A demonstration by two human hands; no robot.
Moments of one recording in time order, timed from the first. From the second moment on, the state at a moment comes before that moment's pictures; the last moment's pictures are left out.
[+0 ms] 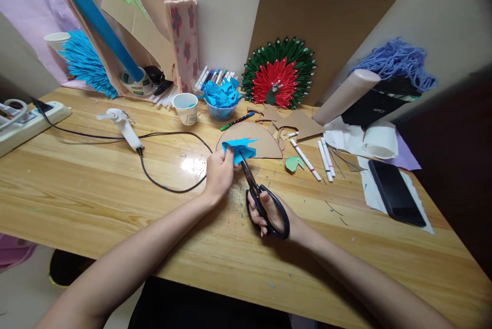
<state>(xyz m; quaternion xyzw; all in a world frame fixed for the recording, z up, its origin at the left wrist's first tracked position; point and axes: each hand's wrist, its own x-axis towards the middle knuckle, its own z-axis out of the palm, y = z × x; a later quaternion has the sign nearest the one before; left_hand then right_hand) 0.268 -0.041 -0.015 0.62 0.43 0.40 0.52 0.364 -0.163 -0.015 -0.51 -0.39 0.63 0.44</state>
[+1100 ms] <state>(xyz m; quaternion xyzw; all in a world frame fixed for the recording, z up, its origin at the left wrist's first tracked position) 0.271 -0.033 -0.005 0.49 0.39 0.43 0.65 0.365 -0.167 -0.025 -0.47 -0.39 0.60 0.52</state>
